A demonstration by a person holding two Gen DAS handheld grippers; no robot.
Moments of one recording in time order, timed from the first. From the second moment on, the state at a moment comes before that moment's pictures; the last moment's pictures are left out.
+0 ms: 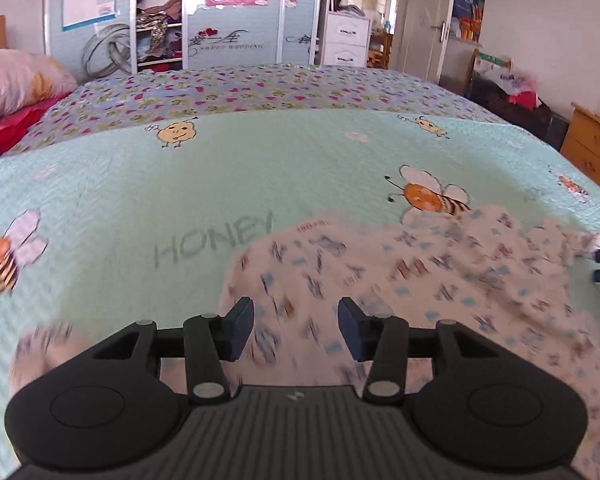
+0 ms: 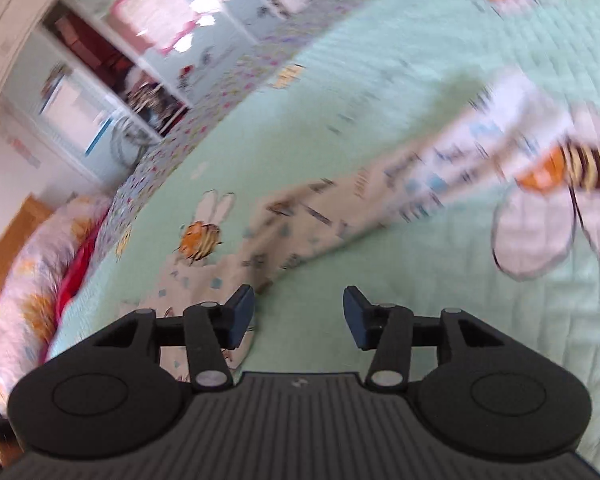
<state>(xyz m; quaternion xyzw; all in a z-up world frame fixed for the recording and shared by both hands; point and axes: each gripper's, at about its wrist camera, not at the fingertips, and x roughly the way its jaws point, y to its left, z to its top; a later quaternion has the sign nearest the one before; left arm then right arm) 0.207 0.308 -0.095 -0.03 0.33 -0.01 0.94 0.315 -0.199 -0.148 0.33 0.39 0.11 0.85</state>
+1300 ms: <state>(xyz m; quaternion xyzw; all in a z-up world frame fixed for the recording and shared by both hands) 0.109 0.265 -0.102 -0.09 0.36 0.00 0.93 0.274 -0.317 -0.062 0.40 0.14 -0.04 0.91</state>
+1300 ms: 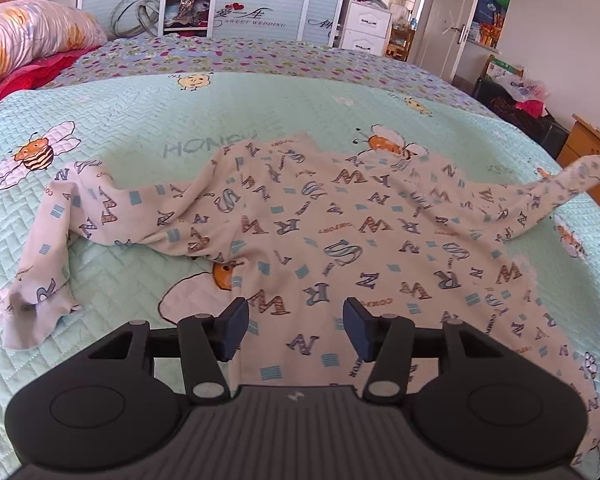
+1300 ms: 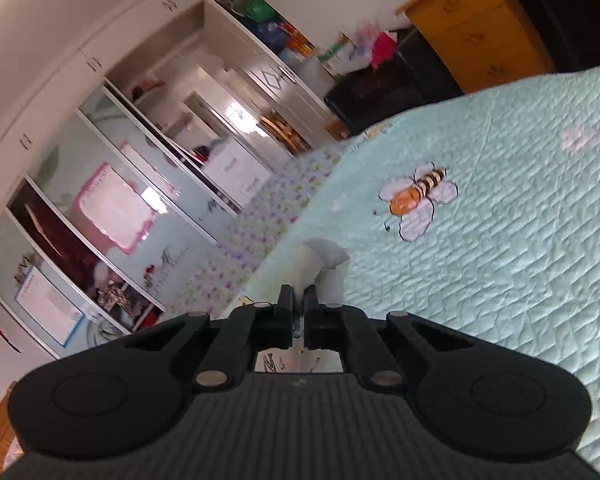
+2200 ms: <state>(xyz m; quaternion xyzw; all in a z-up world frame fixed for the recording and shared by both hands) 0.090 0.217 -0.090 -0.05 0.39 0.00 0.92 0.291 -0.376 -0.158 0.31 0.35 -0.07 0.88</state>
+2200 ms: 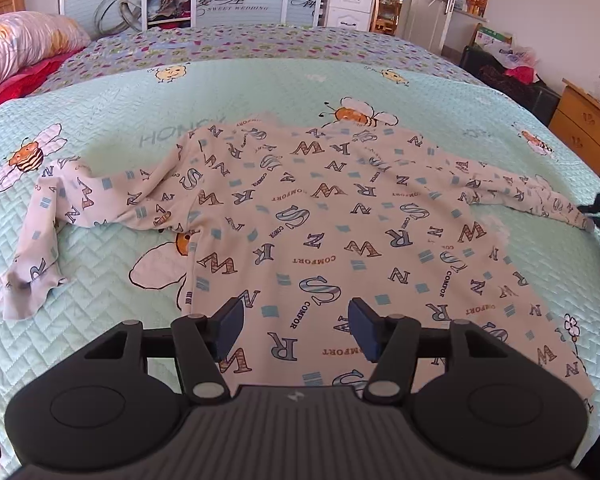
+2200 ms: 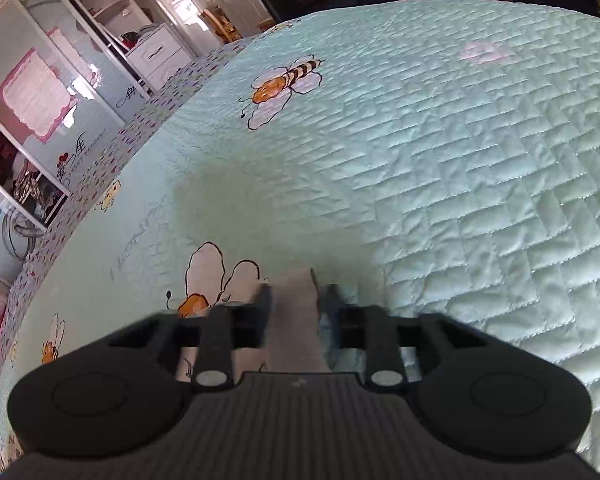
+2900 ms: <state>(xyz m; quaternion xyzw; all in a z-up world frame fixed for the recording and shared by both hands) 0.032 0.247 -0.096 -0.09 0.41 0.01 0.91 0.149 -0.251 -0.100 0.30 0.32 0.14 0.89</state>
